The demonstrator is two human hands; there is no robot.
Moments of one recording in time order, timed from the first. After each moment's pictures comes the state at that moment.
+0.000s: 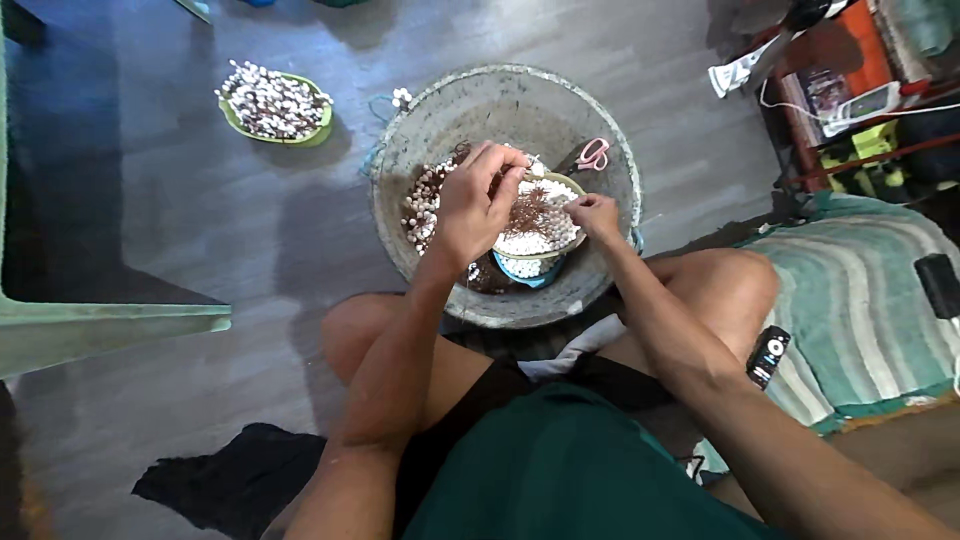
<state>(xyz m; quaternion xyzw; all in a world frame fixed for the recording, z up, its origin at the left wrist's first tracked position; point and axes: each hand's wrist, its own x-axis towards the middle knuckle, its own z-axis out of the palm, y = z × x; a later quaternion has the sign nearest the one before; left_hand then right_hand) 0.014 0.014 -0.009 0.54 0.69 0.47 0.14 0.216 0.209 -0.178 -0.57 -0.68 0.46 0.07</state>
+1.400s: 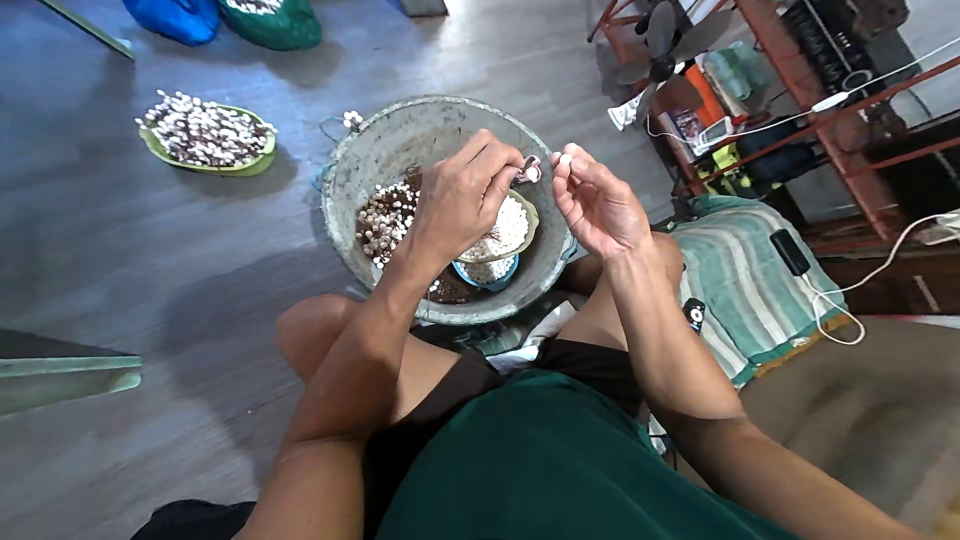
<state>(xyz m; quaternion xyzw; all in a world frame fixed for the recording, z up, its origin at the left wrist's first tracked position) 0.053 0.000 0.037 0.66 0.59 0.47 0.02 0.250 0.116 0.049 -0.18 -0.33 0.87 0.31</state>
